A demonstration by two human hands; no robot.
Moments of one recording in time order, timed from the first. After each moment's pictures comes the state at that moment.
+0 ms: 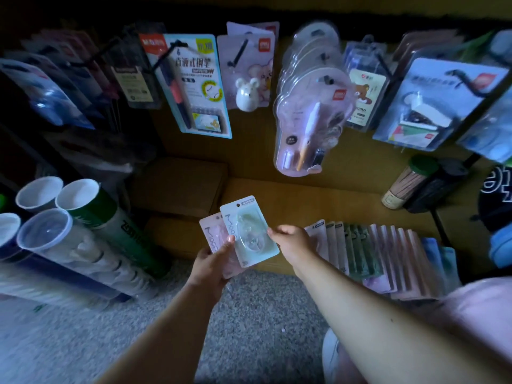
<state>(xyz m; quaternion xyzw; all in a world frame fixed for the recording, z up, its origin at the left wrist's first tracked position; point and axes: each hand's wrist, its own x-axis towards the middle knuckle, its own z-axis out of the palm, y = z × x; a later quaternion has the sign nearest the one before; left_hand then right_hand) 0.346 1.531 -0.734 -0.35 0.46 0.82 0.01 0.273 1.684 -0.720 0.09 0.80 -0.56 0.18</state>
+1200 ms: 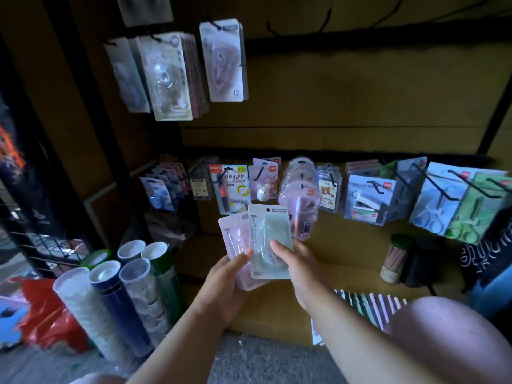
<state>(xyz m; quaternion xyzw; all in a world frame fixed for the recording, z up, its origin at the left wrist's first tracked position) 0.417 1.554 -0.552 -0.03 0.46 0.89 -0.01 0.358 1.692 -0.554 -0.11 0.61 -0.78 0.10</state>
